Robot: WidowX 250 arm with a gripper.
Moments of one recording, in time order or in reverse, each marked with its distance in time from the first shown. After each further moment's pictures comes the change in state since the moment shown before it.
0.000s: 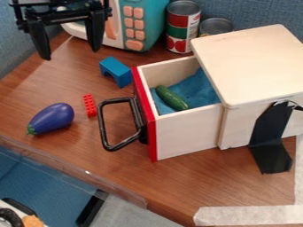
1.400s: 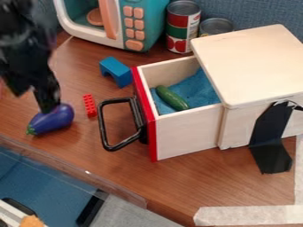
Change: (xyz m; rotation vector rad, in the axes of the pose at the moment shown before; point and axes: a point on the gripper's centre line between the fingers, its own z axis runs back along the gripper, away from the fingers) arm 0.006 0.050 -0.085 -0.041 -0.112 -1.075
